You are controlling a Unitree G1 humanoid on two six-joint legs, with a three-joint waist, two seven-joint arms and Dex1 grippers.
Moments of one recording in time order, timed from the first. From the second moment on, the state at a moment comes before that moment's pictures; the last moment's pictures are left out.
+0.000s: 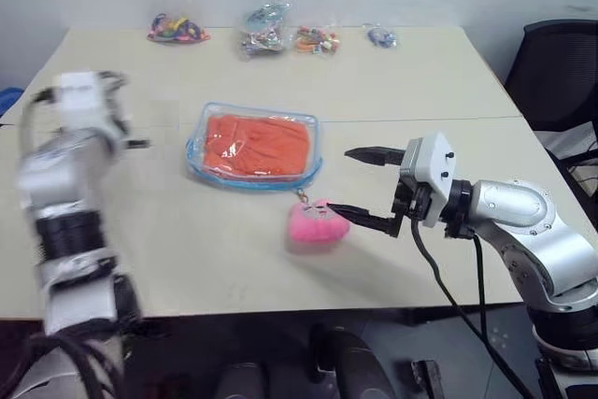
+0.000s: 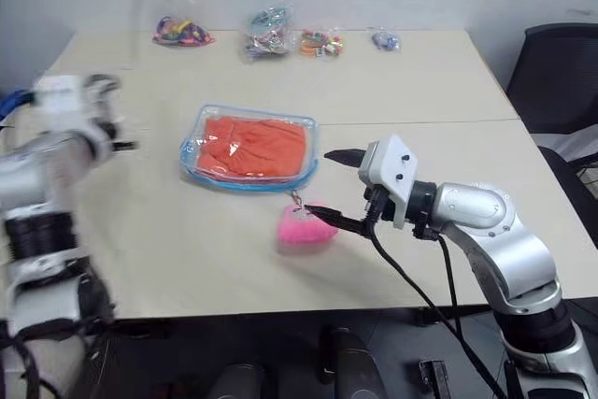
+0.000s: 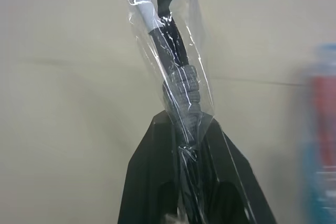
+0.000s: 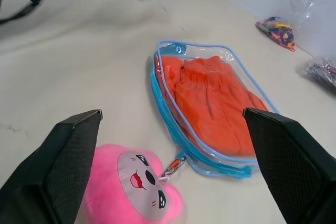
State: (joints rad) left arm -0.71 0.67 0.50 0.16 -0.12 1.05 -0.05; right arm -0.45 -0.69 0.05 -0.49 0.50 0.50 0.85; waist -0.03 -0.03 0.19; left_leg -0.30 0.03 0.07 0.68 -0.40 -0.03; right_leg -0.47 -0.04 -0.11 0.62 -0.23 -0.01
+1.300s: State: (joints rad) left arm -0.52 1.13 0.01 -0.01 -0.18 0.33 -1.00; right arm -0.44 -0.69 0.05 -0.40 0.45 0.45 0.96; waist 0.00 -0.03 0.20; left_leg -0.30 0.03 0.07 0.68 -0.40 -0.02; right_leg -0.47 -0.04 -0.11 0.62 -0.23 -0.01
